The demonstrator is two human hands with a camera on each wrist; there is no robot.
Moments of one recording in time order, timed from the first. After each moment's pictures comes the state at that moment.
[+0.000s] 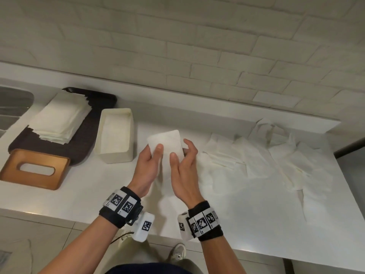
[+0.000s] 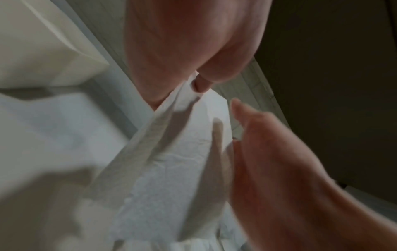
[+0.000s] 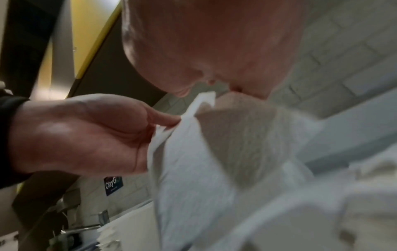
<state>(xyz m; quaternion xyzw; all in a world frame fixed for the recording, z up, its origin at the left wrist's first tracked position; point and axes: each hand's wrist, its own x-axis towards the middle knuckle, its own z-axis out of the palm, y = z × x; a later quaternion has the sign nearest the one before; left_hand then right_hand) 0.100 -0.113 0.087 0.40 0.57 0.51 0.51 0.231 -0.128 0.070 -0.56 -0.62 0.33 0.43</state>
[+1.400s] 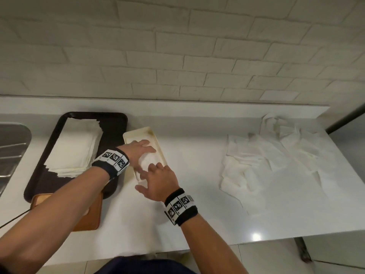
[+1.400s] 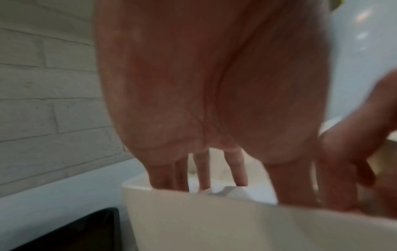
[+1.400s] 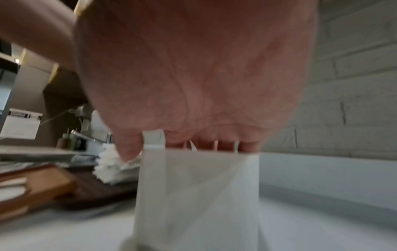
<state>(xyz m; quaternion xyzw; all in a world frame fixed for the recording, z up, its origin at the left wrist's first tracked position) -0.136 0.077 0.063 0.83 0.46 -0.24 0.17 0.007 -0.050 0.028 -0.55 -0.82 0.12 0.01</state>
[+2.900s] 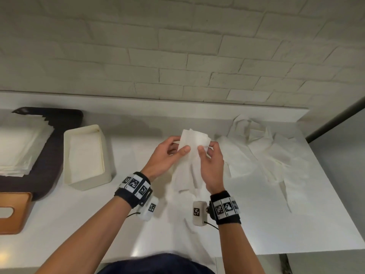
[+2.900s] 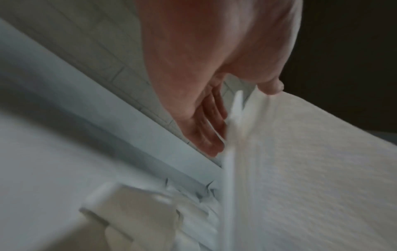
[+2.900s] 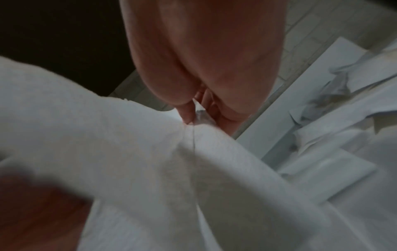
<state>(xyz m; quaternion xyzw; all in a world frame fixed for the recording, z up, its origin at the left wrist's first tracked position) 0.174 -0.011 0.076 0.57 0.44 0.37 0.59 0.353 -0.050 0.056 -0.63 -0.43 0.35 0.54</state>
